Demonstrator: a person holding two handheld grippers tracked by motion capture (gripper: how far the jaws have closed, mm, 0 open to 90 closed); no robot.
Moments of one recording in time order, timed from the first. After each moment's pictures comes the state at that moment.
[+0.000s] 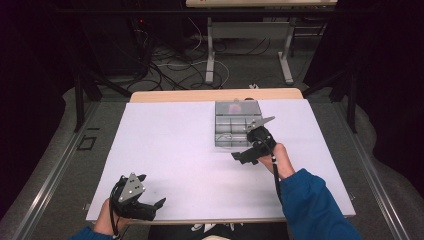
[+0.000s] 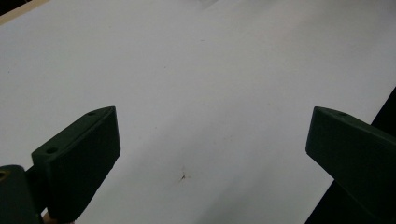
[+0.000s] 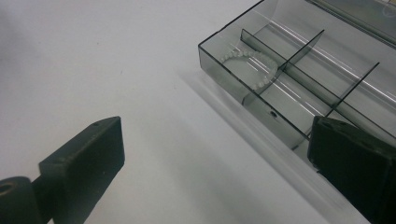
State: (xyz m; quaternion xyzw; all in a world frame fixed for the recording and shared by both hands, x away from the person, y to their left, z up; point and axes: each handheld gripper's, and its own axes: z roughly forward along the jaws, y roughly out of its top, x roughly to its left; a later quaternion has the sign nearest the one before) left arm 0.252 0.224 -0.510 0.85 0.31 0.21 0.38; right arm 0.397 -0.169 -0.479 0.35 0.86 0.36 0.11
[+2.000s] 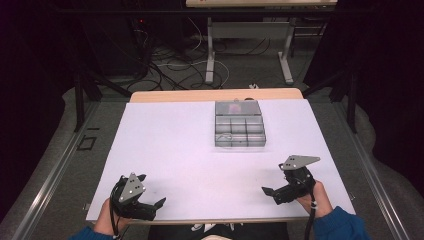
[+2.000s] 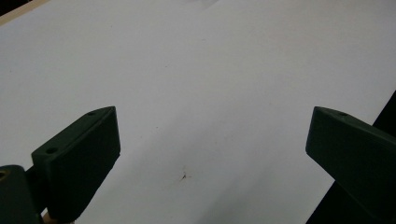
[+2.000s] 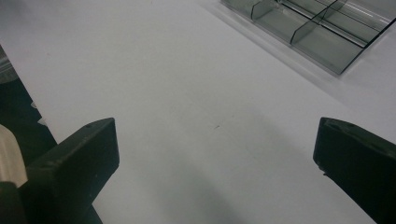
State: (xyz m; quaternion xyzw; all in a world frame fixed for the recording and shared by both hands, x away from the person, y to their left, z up) left arm 0.252 0.224 -0.510 0.85 0.31 0.21 0.37; right arm 0.291 -0.249 -0.497 0.34 0.85 0.39 0.14
